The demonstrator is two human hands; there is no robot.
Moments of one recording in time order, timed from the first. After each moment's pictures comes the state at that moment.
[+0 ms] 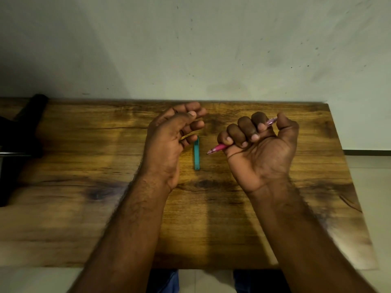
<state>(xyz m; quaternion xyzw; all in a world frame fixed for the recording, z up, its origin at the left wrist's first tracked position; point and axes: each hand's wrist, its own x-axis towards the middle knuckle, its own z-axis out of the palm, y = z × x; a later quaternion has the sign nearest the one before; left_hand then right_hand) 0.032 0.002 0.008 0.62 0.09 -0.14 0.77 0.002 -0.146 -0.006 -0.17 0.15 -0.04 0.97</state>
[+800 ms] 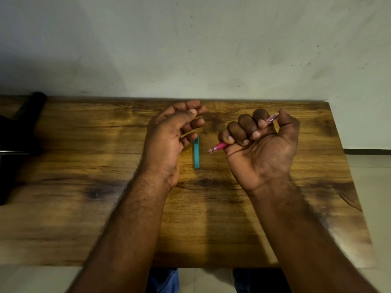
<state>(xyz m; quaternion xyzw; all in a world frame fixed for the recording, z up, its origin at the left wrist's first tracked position) 0.033 0.003 0.005 0.62 0.09 -0.14 0.76 0.002 -0.145 -0.004 -0.17 0.15 -0.05 0.97</state>
